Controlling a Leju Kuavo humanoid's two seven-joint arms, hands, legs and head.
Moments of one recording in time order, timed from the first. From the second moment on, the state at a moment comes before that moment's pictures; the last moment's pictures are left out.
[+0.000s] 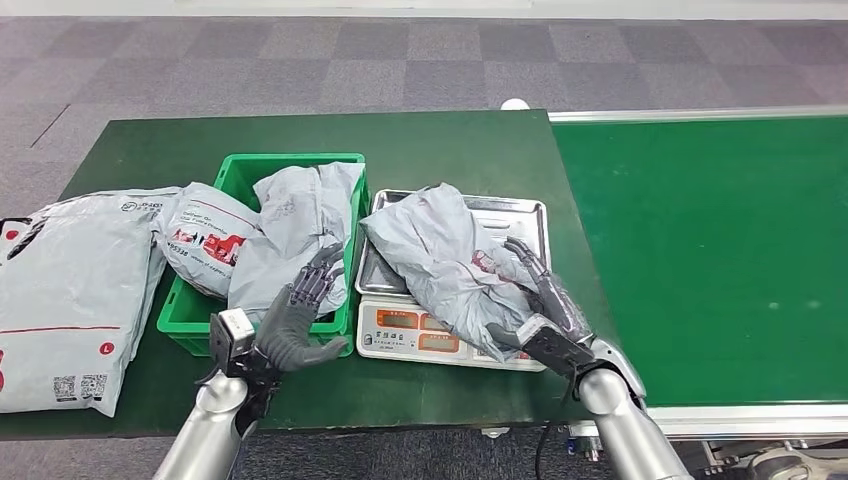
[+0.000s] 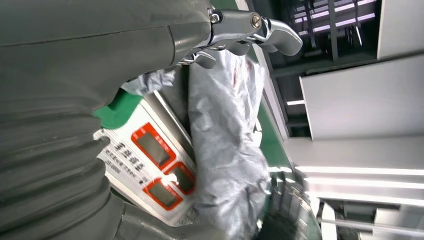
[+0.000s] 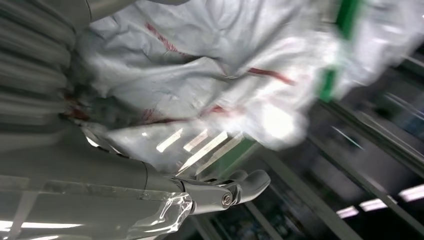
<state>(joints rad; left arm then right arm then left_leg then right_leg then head) -0.26 -0.06 -0.16 -1.07 -0.05 -0.46 -0.70 -0.25 -0.02 0.22 -1.17 0.48 0.03 -0.60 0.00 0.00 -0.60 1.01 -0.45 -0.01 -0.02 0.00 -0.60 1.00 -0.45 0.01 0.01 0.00</state>
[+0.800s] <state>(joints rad) -0.29 -0.17 -0.26 -1.30 -0.07 -0.23 -0.70 -0.14 -0.10 0.19 -1.73 0.12 -0.38 -0.71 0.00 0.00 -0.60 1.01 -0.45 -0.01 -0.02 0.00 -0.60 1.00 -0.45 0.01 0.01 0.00</state>
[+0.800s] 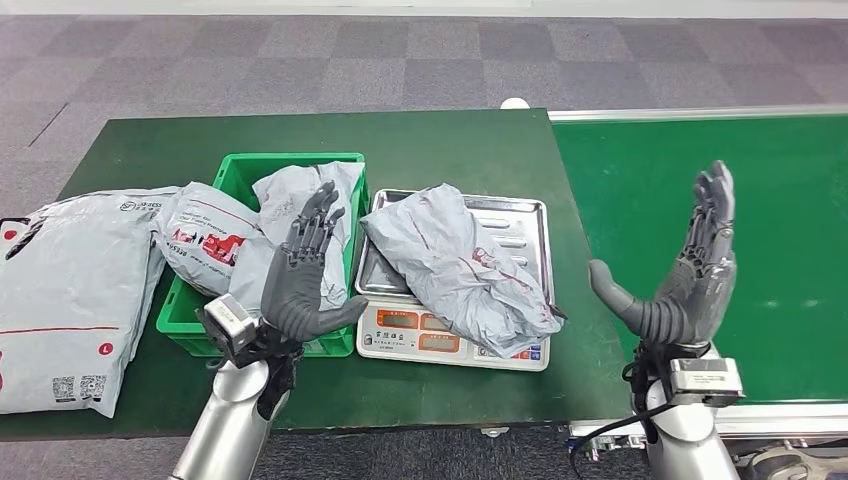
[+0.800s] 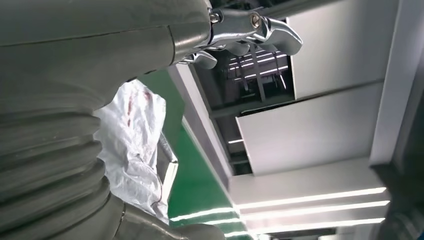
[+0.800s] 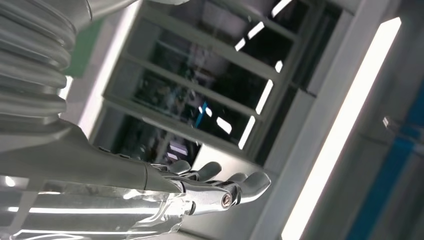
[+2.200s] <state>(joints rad) -0.78 -0.36 -1.07 -0.48 -0.13 0.05 -0.20 -0.28 -0.03 0.19 -1.66 0.22 -0.29 -0.70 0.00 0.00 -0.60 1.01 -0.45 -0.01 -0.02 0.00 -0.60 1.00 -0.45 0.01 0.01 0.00</state>
